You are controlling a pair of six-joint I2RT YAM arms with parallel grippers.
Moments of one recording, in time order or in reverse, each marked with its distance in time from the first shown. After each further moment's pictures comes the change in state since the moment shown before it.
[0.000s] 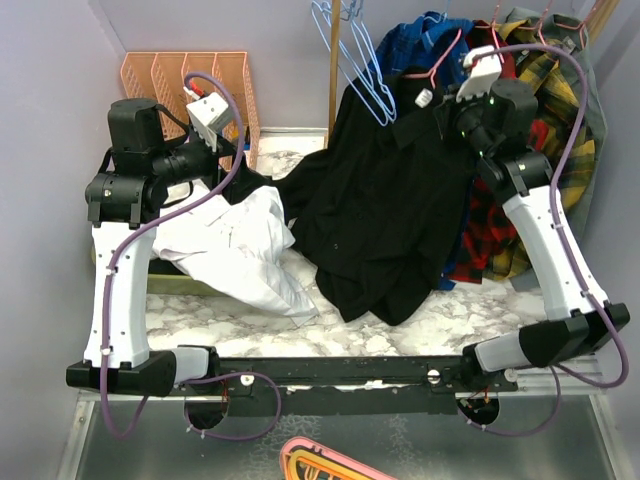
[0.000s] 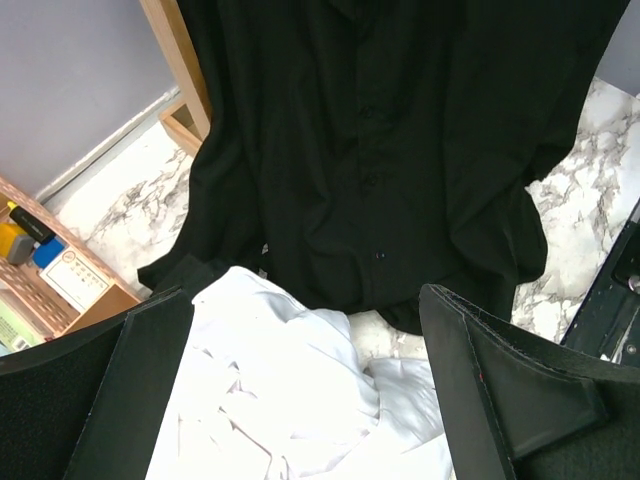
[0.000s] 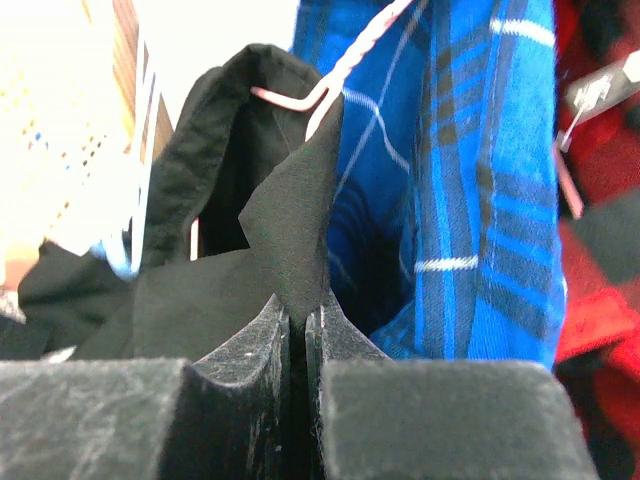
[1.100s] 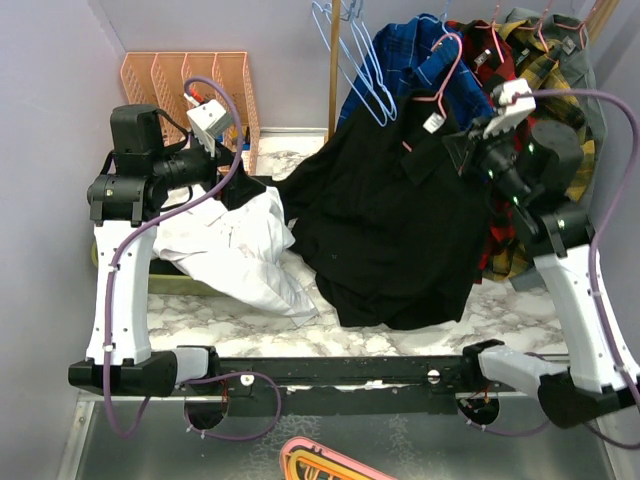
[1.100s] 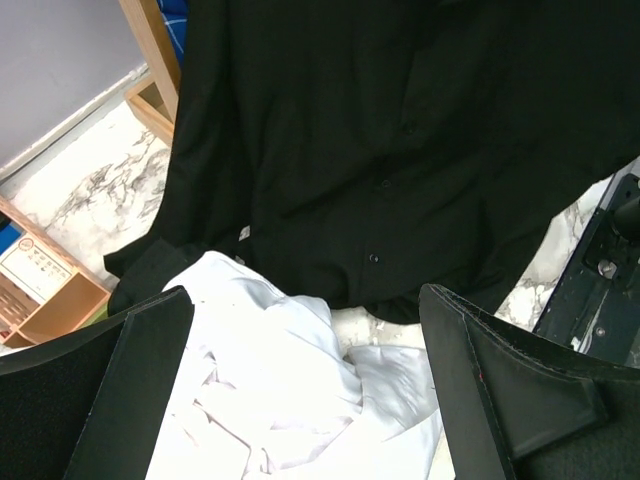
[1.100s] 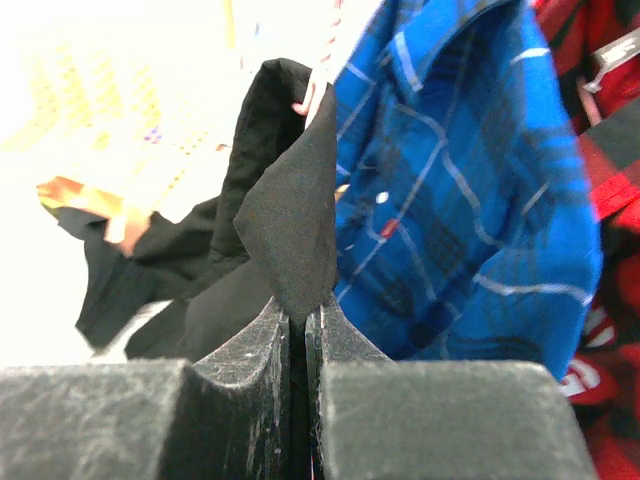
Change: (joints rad) left arm 0.032 -0.005 -0.055 -0.019 0.071 0.021; right arm 0.000 -0.389 -0.308 -0.034 -0.166 0.095
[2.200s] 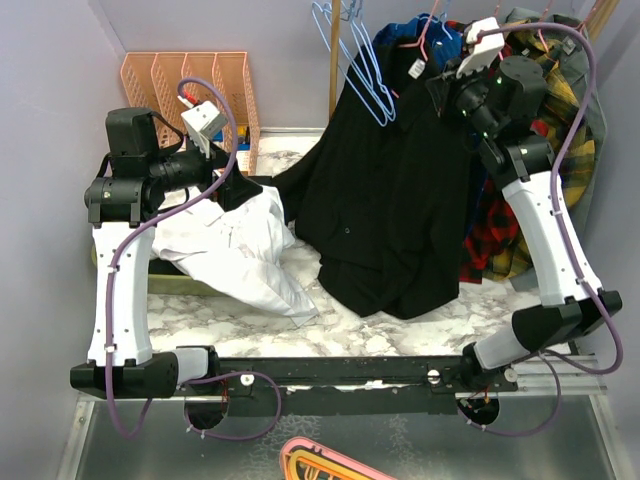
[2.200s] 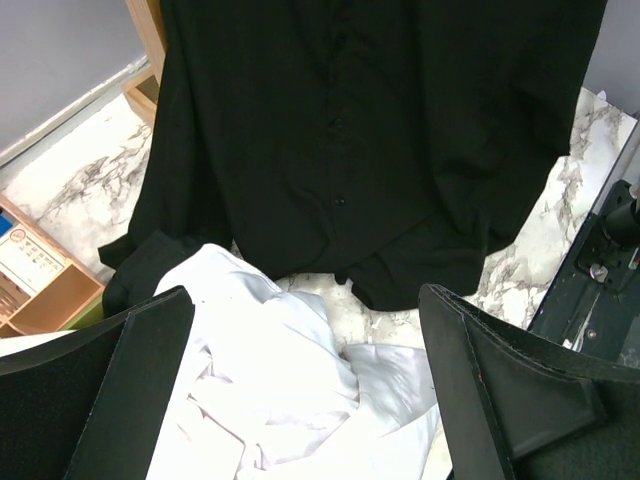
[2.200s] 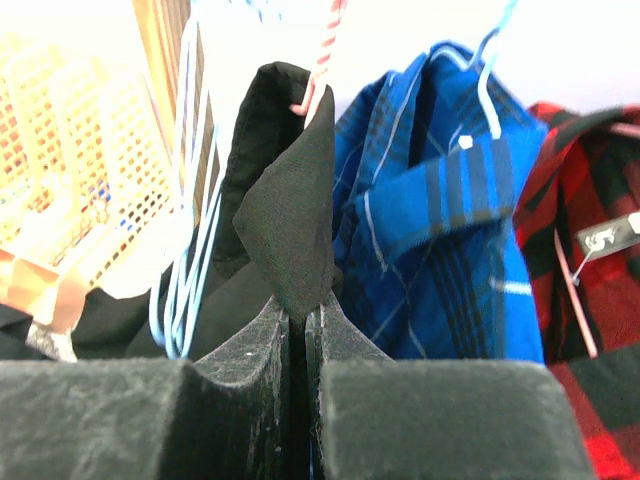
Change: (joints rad) left arm 0.039 -0.012 -0.029 0.006 0.037 -0.019; right arm 0.000 0.417 0.383 0.091 0.034 -0.106
